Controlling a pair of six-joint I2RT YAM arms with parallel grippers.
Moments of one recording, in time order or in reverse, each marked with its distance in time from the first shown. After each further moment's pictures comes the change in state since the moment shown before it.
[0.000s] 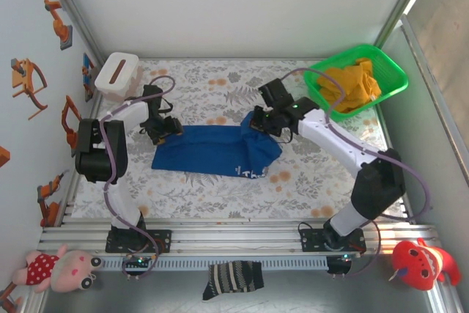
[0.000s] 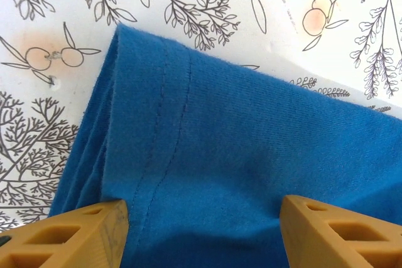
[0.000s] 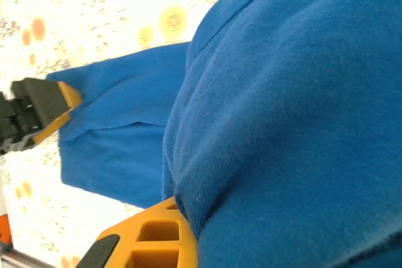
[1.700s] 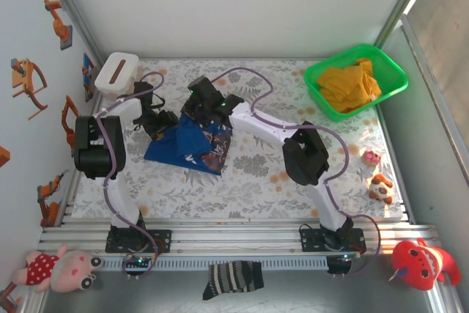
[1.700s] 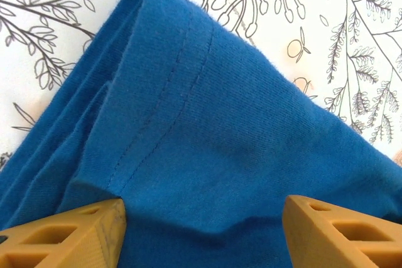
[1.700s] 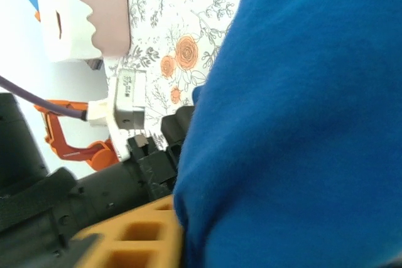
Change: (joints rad) left arm 0.080 0.047 0.053 0.026 0.132 -0.081; right arm 0.225 0.620 0.572 0.305 0.034 0.385
